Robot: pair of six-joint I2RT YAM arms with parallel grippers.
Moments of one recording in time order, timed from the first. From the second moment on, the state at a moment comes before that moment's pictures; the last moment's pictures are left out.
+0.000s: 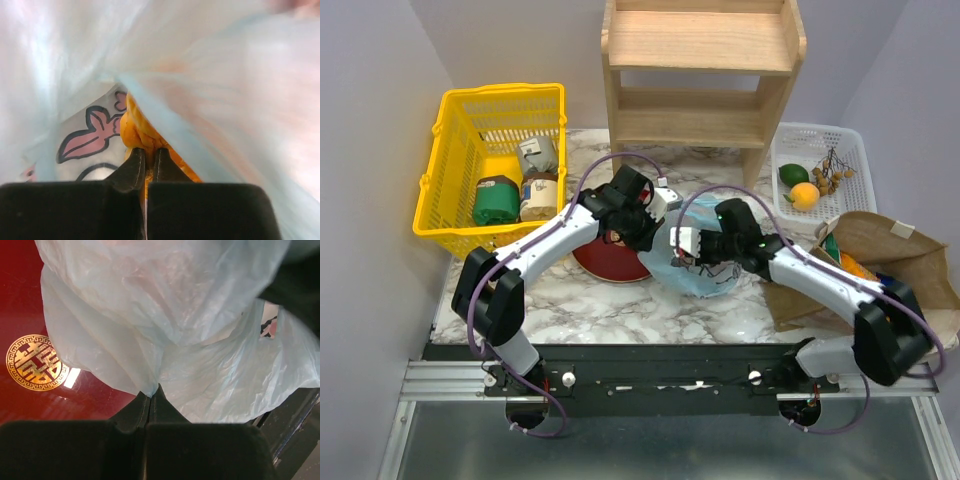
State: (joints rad) left arm -0.65 1.64 1.33 -0.66 0.37 0.20; right arm 0.59 1.42 0.81 -0.19 -0.37 -0.98
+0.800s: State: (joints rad) left arm -0.69 1.95 1.82 -0.68 0.54 0.14; right arm 0.59 0.70 0.88 -1.01 -0.45 -0.92
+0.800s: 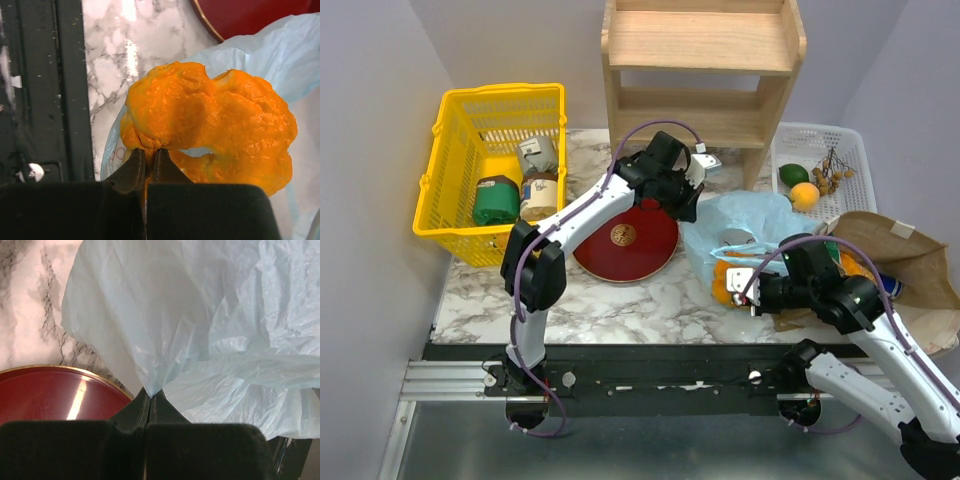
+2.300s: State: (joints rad) left arm -0.46 1.23 1.40 -0.82 0.18 0.26; right arm 0.66 1.75 1.81 -0.51 -0.57 -0.21
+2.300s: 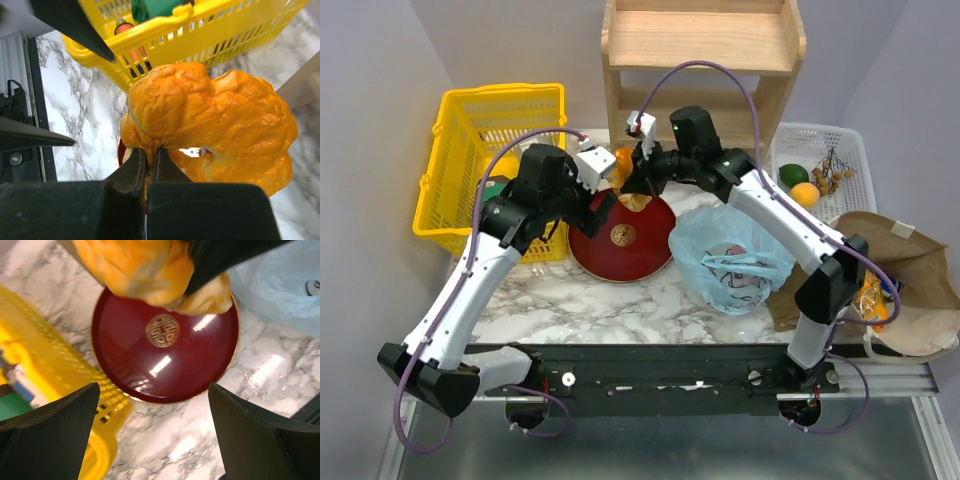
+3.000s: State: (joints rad) left arm -0.41 1.13 1.34 -0.81 0.13 0.31; right arm 0.73 2.14 1.83 -0.51 -0.27 0.03
